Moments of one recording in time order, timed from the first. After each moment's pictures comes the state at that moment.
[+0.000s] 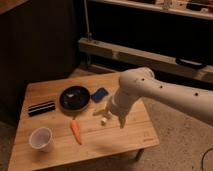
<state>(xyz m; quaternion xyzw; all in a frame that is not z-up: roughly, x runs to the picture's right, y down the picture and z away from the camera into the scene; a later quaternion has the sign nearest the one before) 0.022 0.119 0.657 -0.14 -0.35 -0.50 0.78</state>
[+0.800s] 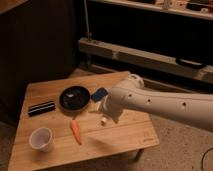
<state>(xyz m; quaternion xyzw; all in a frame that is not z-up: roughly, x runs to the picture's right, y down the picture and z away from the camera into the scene) -0.024 0.131 0.696 -0.10 -0.25 -0.57 0.78</state>
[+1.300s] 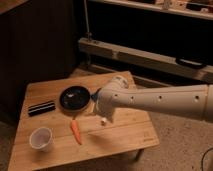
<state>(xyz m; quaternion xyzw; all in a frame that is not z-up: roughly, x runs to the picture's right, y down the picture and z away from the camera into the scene) -0.042 0.140 0.754 -0.17 -0.29 -0.59 0.73</state>
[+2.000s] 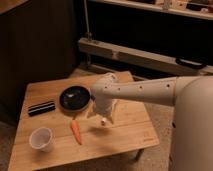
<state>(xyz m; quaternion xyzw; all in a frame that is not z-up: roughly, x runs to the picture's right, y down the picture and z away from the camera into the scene) -0.021 0.161 0.790 -0.26 -0.26 -0.55 0.75</state>
